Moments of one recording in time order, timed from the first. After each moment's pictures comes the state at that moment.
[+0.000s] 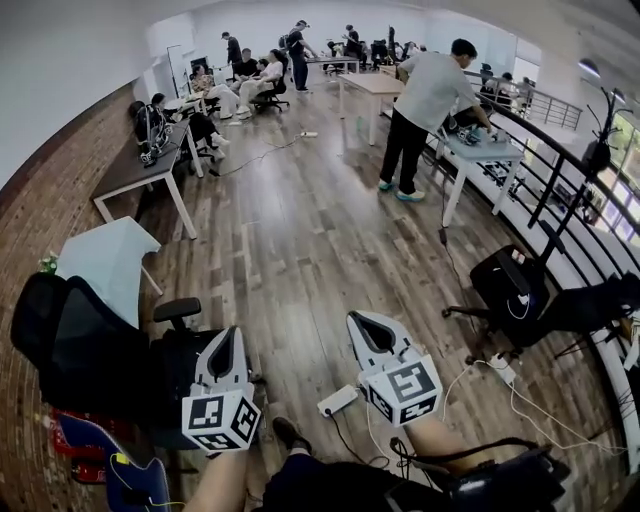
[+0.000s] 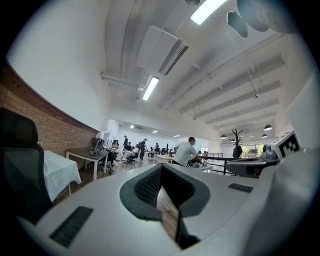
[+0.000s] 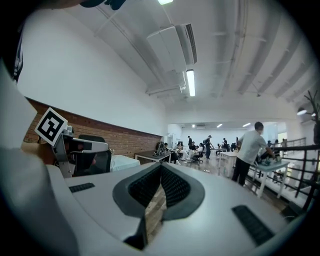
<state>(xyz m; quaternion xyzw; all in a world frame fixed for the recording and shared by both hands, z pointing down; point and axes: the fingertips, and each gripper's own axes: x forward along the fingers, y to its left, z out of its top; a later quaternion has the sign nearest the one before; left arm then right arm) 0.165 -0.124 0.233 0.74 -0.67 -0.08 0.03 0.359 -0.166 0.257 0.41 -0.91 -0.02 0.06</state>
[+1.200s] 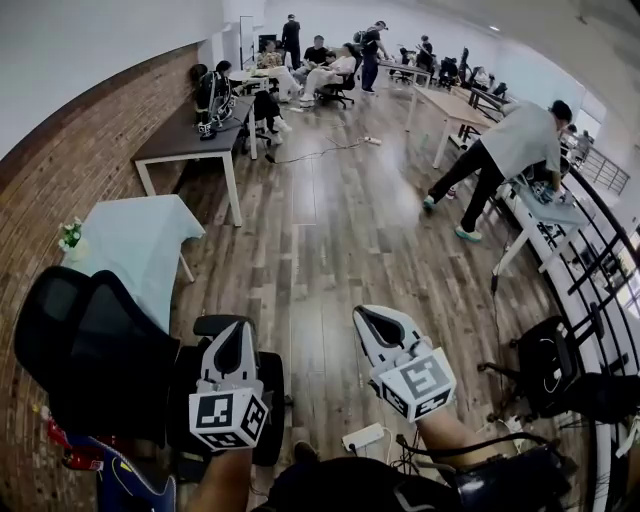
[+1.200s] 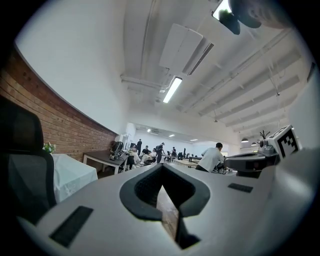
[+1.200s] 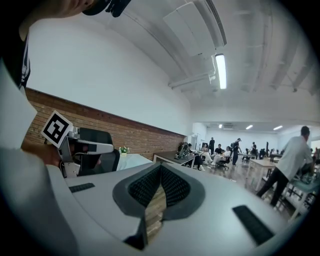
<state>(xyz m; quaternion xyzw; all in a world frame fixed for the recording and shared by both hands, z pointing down) -0.077 -0.245 0.242 0.67 -0.74 -0.11 0.04 0.095 -0.321 0.244 0.28 -0.95 -0.07 0.09</state>
